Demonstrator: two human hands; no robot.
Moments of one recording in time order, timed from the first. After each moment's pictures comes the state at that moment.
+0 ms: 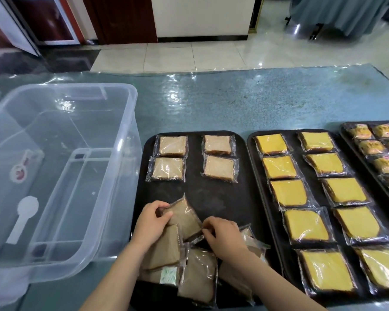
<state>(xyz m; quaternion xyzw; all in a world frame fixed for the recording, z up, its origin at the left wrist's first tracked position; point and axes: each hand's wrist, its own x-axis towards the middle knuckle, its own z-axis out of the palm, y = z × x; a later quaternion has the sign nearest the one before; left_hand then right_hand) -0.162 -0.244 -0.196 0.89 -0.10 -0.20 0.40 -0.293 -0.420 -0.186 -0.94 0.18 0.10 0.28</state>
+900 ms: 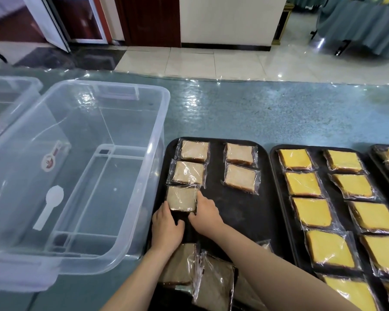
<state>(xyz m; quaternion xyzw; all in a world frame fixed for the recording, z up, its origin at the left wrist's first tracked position) -0.165 -0.238 -0.219 0.93 -0.05 -0.15 0.32 -0.182 -0.371 -0.185 -0.91 0.20 0.14 0.35</state>
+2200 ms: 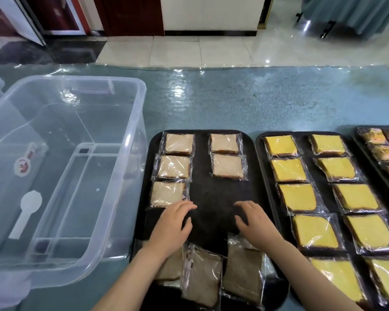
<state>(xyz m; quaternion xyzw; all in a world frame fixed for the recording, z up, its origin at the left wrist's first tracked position) -0.182 -0.260 -0.194 0.88 -0.34 -0.14 0.31 -0.293 -0.490 -0.183 -0.94 0.21 0.09 0.27</state>
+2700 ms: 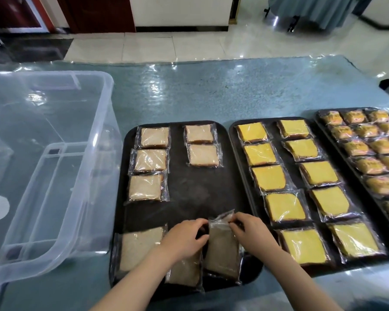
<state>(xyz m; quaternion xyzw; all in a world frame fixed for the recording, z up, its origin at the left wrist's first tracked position) -0.245 -0.309 -0.202 0.83 -0.40 -0.33 0.19 -0.368 -0.481 -0.171 -0.91 0.26 0.08 0.30</state>
